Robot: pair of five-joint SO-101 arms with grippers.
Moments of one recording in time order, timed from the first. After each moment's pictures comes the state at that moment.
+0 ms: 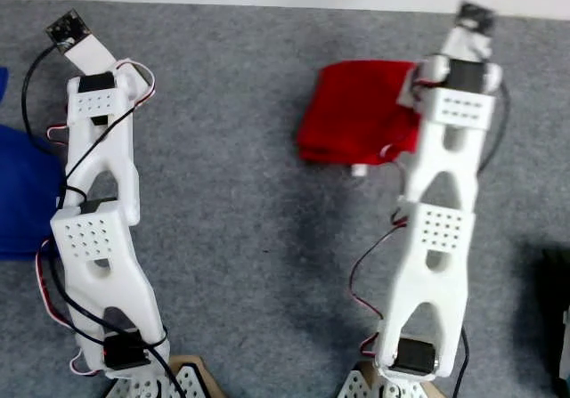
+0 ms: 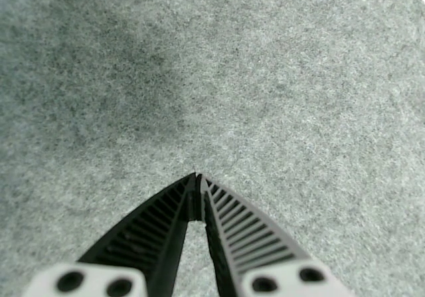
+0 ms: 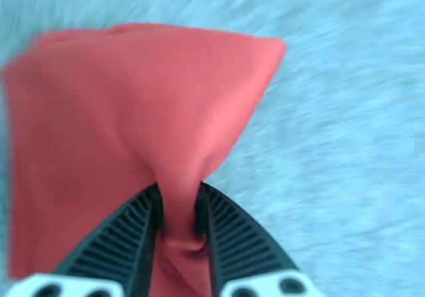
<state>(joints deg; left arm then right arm) -17.3 44.3 -32.7 50.3 30.2 8.4 60.0 -93.8 100.5 -10.9</state>
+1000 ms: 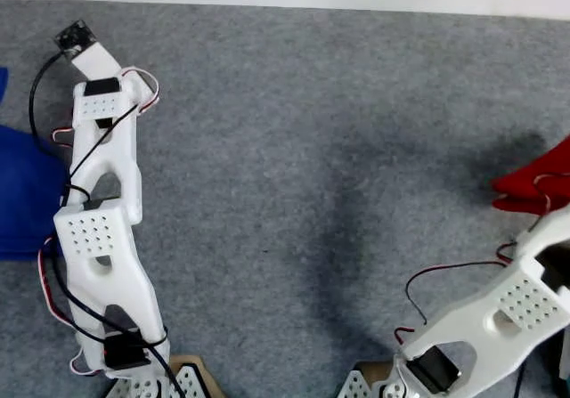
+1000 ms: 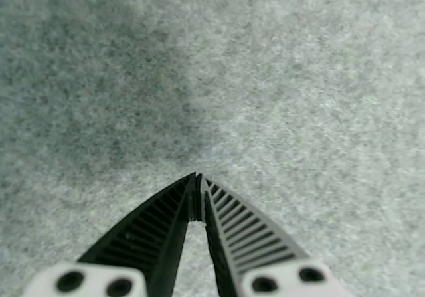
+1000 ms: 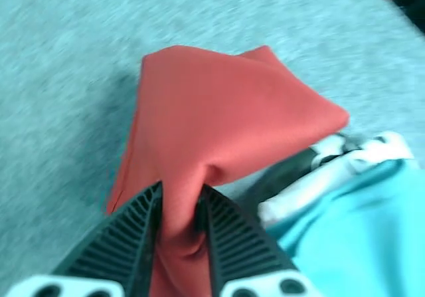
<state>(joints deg) -16.9 46.7 -32.7 50.3 30.2 46.1 32.1 -74.6 100.5 4.2</state>
